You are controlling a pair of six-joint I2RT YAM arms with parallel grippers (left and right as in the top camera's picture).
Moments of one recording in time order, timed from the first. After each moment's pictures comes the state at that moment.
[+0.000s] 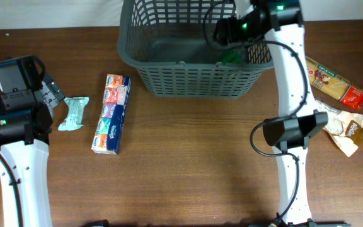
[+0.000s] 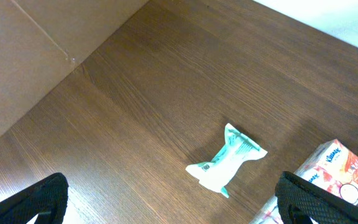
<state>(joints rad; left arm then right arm) 0.21 1.32 1.41 -0.92 -0.44 -0.29 0.17 2.50 2.97 -1.44 -0.23 0.00</state>
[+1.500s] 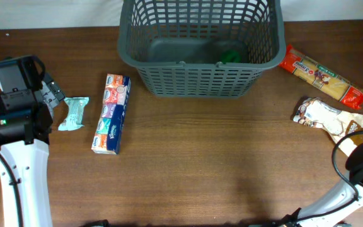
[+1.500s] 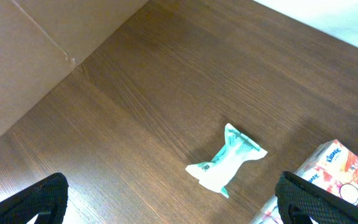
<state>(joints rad) 0.21 1.32 1.41 -0.92 -0.44 -0.29 -0.63 2.08 2.33 -1.69 0.01 0.73</state>
